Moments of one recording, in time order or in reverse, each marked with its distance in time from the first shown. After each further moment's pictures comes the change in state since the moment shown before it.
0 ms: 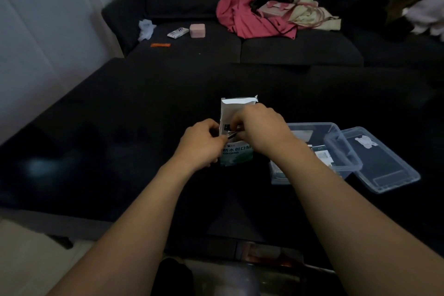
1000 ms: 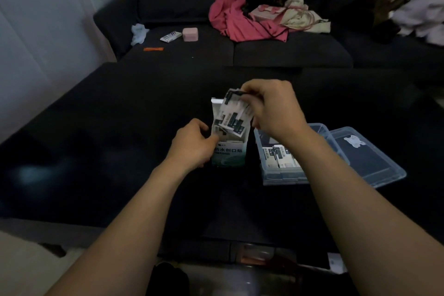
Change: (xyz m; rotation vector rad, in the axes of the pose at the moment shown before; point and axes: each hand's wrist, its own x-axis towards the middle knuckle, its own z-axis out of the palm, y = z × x) left_hand -0.004 0.007 0.001 -0.001 0.083 -0.043; right_hand -0.008 0.028 -0.034 0.441 0.395 -0.032
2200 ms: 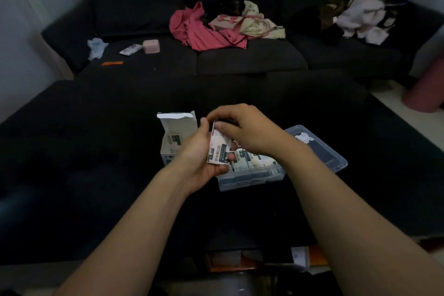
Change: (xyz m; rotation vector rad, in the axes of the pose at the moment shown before) left_hand -0.034 0.083 0.072 -0.914 -0.446 -0.184; right_hand -0.033 0.034 -0.053 0.120 -0.358 0.084
